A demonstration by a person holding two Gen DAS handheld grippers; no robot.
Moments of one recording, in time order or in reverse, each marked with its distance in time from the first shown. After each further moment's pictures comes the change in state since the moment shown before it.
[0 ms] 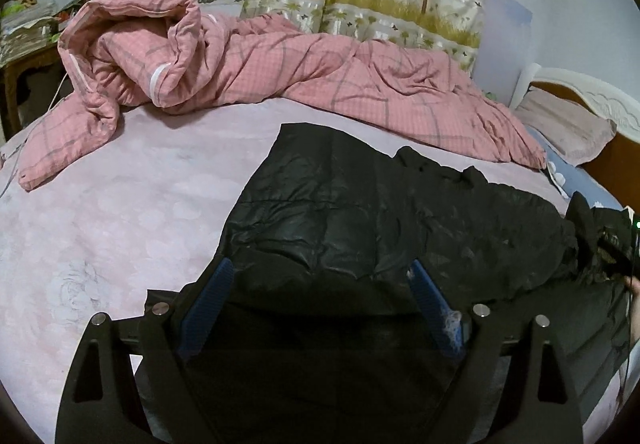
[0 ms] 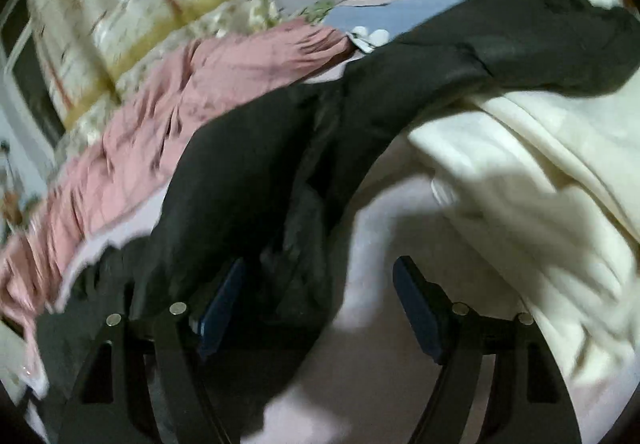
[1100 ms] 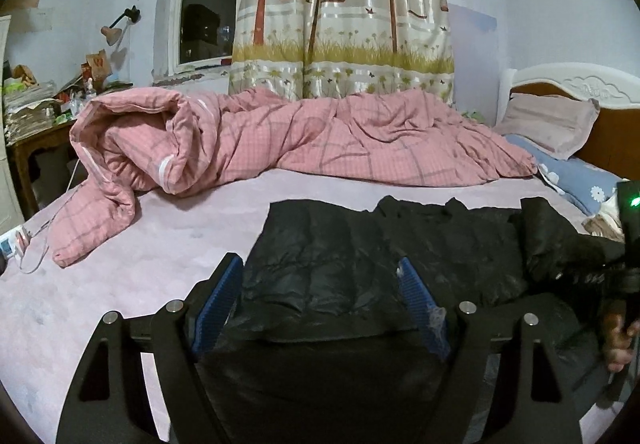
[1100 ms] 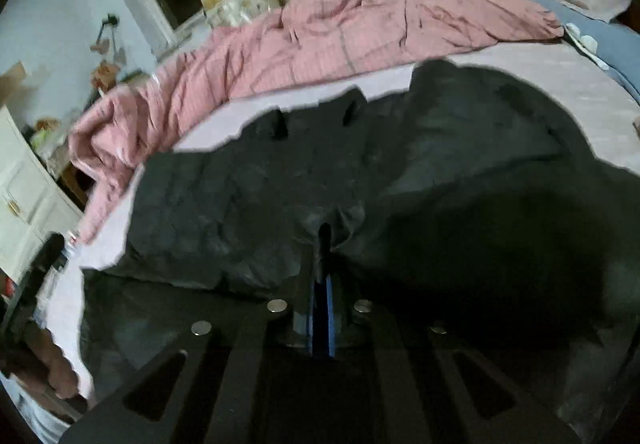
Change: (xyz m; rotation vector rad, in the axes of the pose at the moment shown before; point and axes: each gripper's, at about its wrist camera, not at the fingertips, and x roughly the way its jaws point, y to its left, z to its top) left arm -0.054 -0.032 0.011 0.163 -0.213 0.050; right arm -0.060 0.232 -0.149 -0.365 0.183 0.300
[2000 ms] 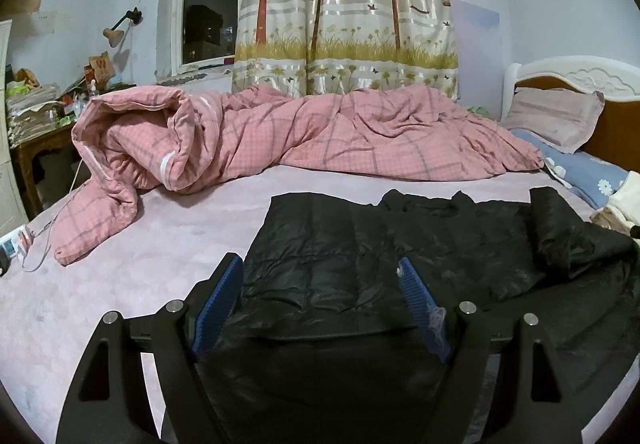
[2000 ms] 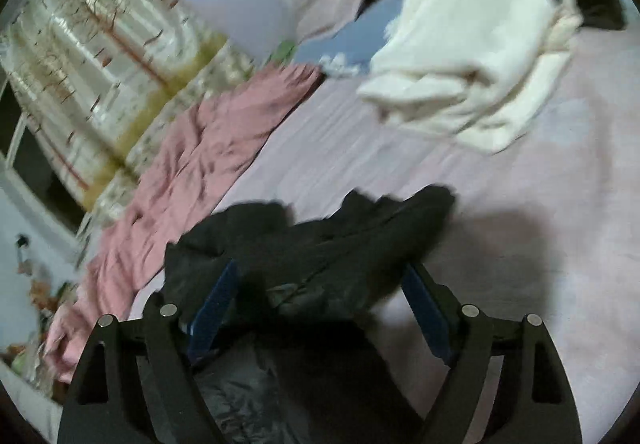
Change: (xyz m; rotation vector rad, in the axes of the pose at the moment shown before) left arm 0.009 -0.007 -0.010 0.018 0.007 0.031; right arm -0.134 -0.169 -0.037 0.602 -0.349 -0.259
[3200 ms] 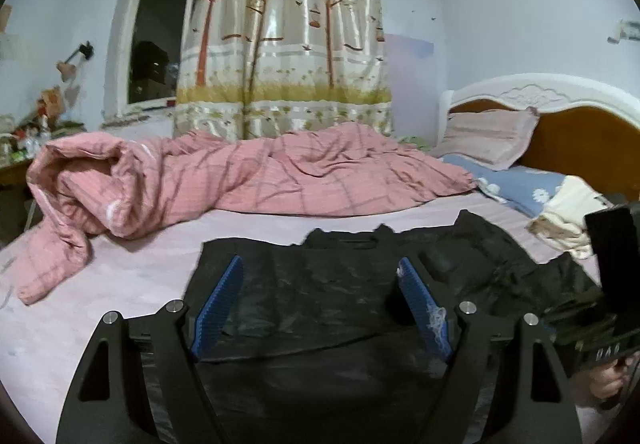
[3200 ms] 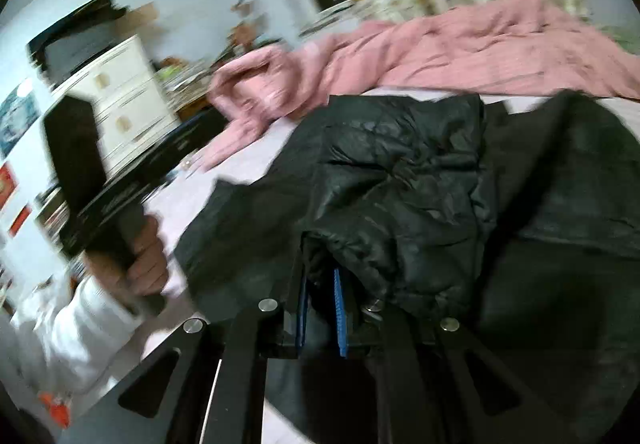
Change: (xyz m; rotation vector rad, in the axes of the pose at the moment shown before) left arm -0.043 -0.032 0.009 0.056 -0.143 -0.247; right arm -0.002 0.170 -0.170 -0.859 0.494 0.719
